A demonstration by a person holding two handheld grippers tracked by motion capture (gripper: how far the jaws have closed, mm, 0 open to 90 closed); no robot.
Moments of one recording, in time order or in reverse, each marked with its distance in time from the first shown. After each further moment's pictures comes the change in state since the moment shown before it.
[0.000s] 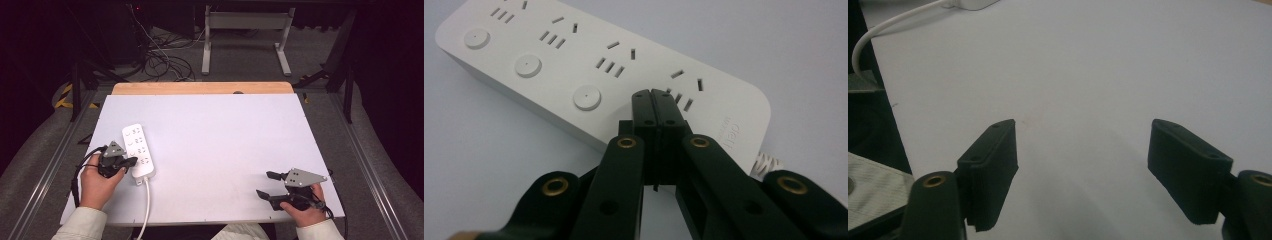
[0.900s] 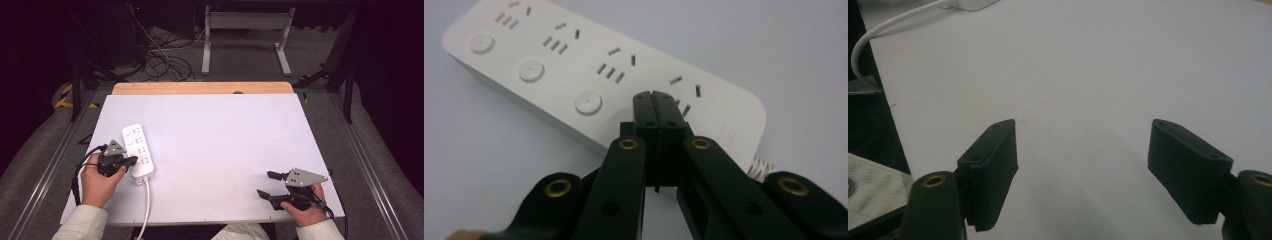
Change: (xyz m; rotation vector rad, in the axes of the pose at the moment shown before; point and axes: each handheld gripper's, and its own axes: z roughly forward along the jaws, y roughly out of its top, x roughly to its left) left arm 0.001 0.003 -0.006 -0.049 0.016 -0.015; right arm -0.001 -0.001 -0.001 -0.001 -0.004 0.006
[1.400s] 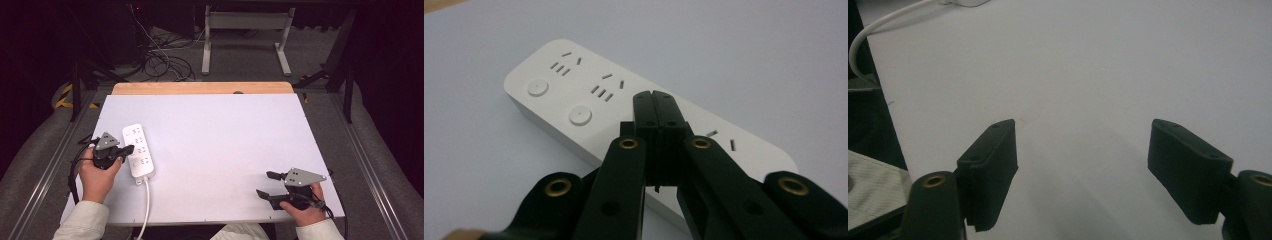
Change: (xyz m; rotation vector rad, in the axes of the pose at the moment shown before) left arm 0.017 0.007 0.003 -0.090 0.047 -0.044; right arm 0.000 0.000 0.003 0.012 0.001 -0.001
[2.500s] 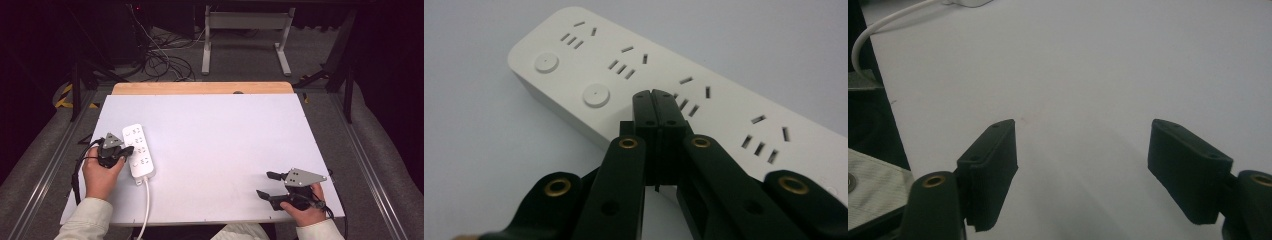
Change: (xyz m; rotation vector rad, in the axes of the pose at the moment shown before) left arm 0.006 -0.007 0.016 0.066 0.059 0.002; right arm 0.000 0.000 -0.001 -0.003 0.006 -0.004
